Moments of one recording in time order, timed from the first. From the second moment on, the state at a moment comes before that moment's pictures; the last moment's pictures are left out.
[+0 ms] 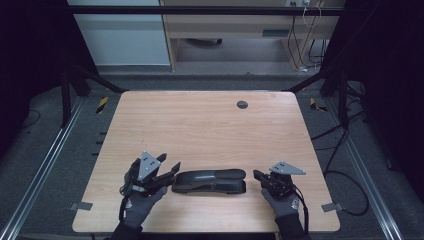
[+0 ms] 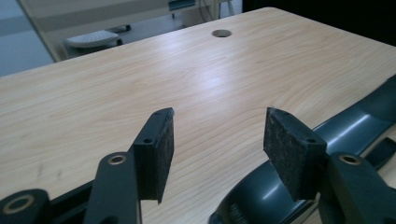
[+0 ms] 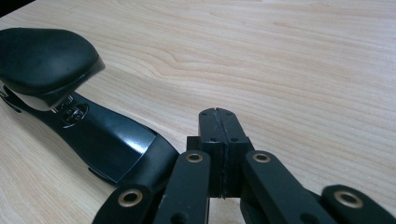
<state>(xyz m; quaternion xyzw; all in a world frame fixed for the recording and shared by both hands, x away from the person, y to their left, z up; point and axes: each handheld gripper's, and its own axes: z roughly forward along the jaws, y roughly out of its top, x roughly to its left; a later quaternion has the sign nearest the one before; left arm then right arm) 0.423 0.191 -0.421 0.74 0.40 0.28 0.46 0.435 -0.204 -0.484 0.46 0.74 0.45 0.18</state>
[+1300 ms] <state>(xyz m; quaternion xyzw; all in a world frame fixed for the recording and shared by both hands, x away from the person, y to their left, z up) 0.423 0.262 -0.474 0.72 0.49 0.32 0.37 0.431 -0.173 -0.435 0.39 0.75 0.51 0.16</state>
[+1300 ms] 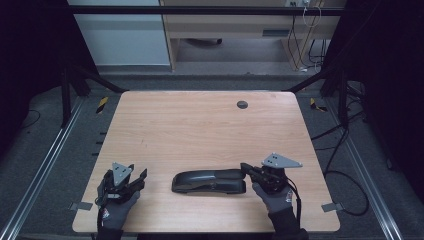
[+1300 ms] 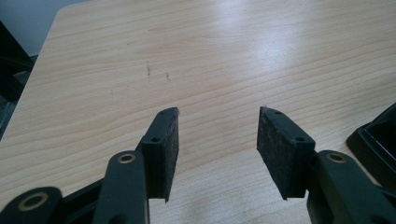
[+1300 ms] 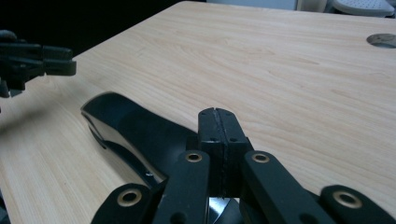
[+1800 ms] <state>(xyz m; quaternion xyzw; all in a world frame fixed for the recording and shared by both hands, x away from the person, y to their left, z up) 0.422 0.261 -0.475 0.72 0.49 0.33 0.37 0.423 -0.174 -0.447 0.40 0.74 0.51 0.16</state>
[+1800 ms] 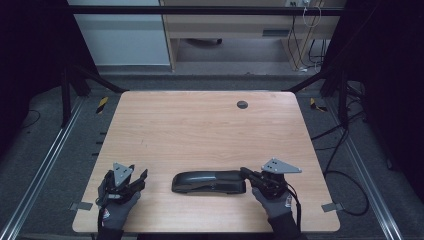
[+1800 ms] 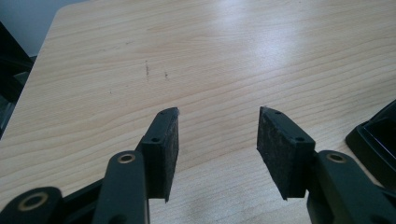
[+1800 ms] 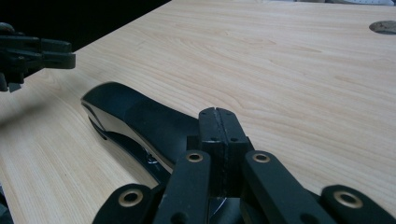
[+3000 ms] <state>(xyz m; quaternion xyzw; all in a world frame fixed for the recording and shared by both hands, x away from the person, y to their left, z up) 0.423 0.259 -0.476 0.72 0.49 0.33 0.36 0.422 -0.177 -0.462 0.41 0.74 0.51 0.15</state>
